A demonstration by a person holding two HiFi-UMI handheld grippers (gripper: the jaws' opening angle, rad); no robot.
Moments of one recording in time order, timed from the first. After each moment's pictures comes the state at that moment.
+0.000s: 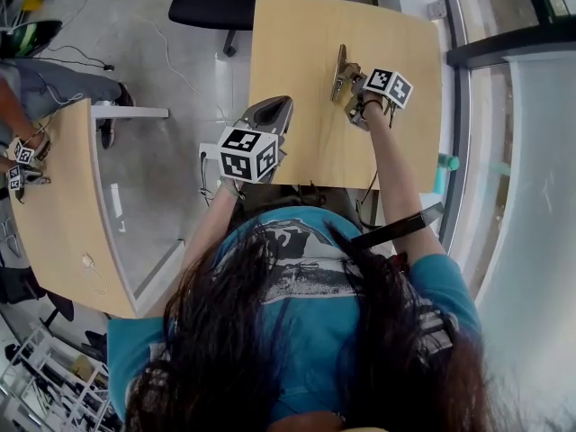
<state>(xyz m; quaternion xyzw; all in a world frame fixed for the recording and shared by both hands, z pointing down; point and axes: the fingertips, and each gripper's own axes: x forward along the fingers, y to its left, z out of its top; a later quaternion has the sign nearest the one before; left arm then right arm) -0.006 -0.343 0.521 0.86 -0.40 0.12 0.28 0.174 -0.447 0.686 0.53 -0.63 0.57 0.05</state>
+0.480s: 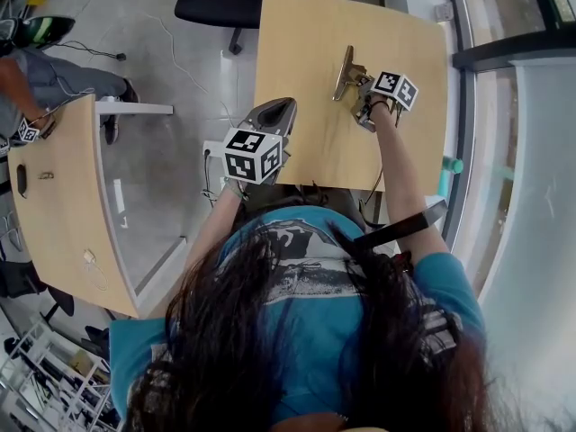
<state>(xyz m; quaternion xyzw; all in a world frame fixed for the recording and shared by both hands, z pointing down) -0.011 -0.340 0.525 0.86 -0.41 0.13 0.29 0.172 -0.447 0.701 0.50 -0.62 0.60 0.03</state>
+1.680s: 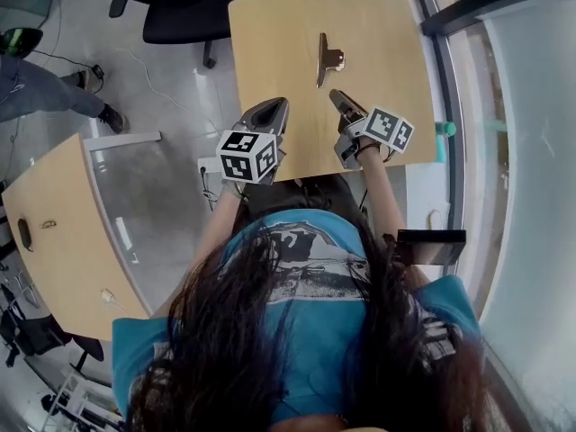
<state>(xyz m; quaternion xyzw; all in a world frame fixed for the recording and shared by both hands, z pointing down) -0.008 -0.325 0.529 0.88 -0.34 0.13 0.30 0.120 -0.327 0.581 0.51 -0.66 0.55 -0.09</state>
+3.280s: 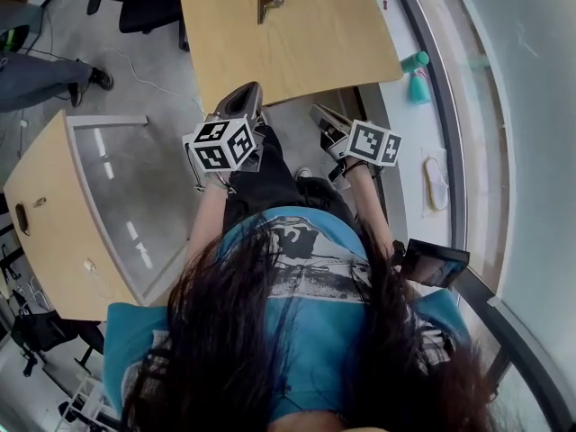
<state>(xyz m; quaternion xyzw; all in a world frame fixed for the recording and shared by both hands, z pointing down) 0.050 -0.119 0.520 0.88 -0.37 0.12 0.28 0.152 -0.038 0.550 0.47 -0.68 0.55 -0.11</state>
